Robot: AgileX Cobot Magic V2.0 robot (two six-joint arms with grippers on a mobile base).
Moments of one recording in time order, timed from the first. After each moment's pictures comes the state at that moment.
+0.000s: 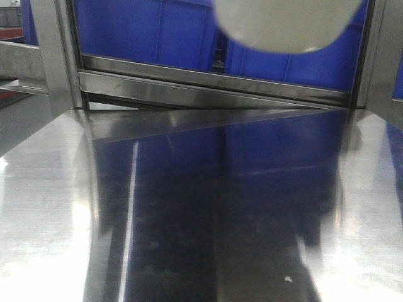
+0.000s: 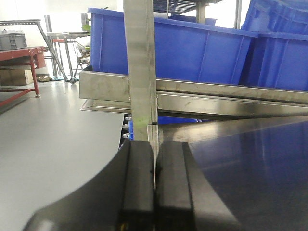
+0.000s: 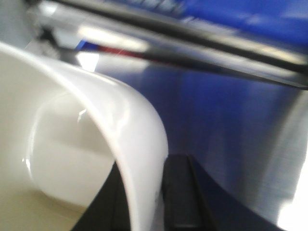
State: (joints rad) left arm -0.15 -0.01 0.01 -0.07 0.01 0.10; right arm 0.36 1.10 -1.06 -0.08 0.55 0.26
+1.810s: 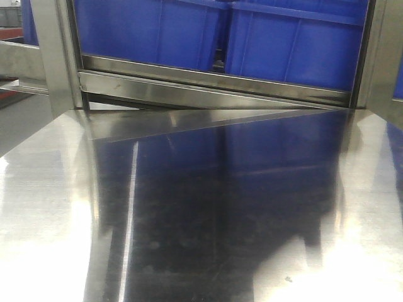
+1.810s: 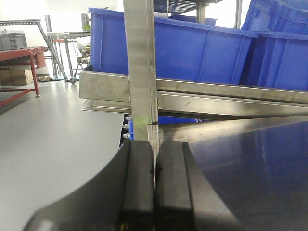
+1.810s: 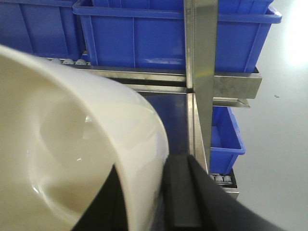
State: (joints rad) left arm -0.15 -0.01 0.01 -0.07 0.01 0.10; right arm 0.09 0.42 -0.63 -0.09 0.53 0.26
